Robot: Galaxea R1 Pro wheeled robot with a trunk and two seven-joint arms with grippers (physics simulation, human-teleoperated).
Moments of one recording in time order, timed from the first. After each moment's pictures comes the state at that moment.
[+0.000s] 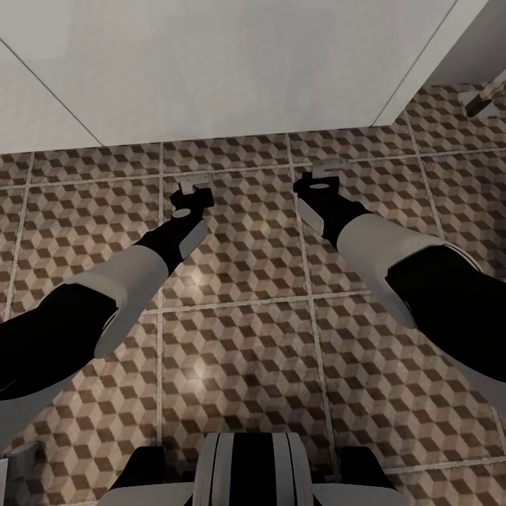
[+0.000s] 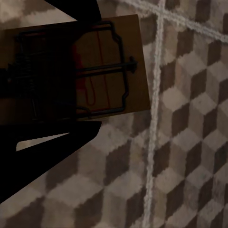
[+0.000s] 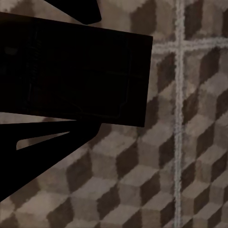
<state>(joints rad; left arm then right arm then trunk) -1.56 -0.14 -0.42 -0.26 0.47 -0.12 0.35 -1.73 0.17 0.56 -0.09 -0.46 0.10 -0.46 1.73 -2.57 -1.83</state>
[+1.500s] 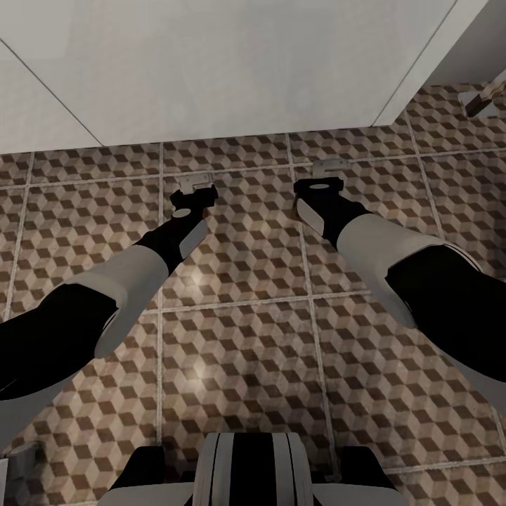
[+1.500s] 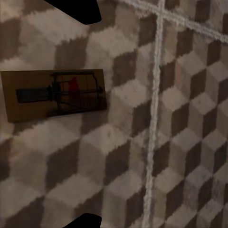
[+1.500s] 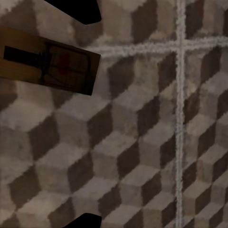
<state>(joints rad) -1.56 -0.14 -0.42 -0.26 0.46 -0.12 0.35 -1.73 0.17 0.56 -0.09 -0.46 0.10 -0.46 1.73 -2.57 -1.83</state>
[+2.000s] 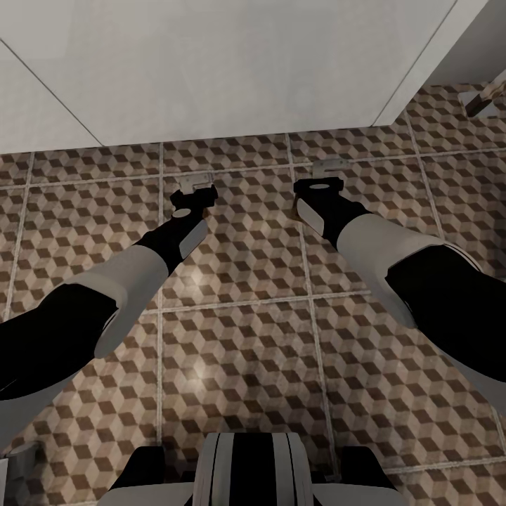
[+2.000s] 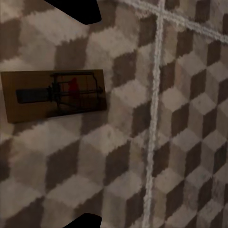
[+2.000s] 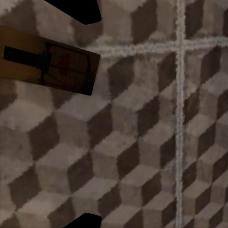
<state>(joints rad) -1.56 -0.14 -0.42 -0.26 0.46 -0.12 0.35 -1.73 0.17 0.56 -0.09 -0.46 0.10 -0.46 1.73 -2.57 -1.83</state>
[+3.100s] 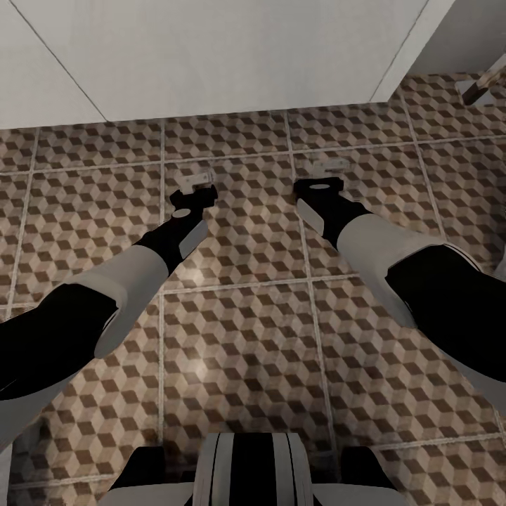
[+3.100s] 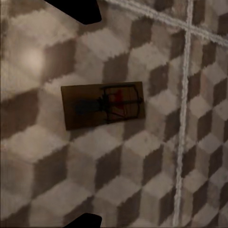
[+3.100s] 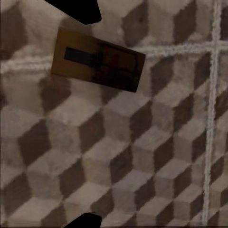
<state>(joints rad) -1.56 -0.14 -0.42 -0.26 0.46 -0.12 0.35 -1.73 0.17 0.56 -0.09 -0.46 0.10 -0.46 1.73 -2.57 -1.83</state>
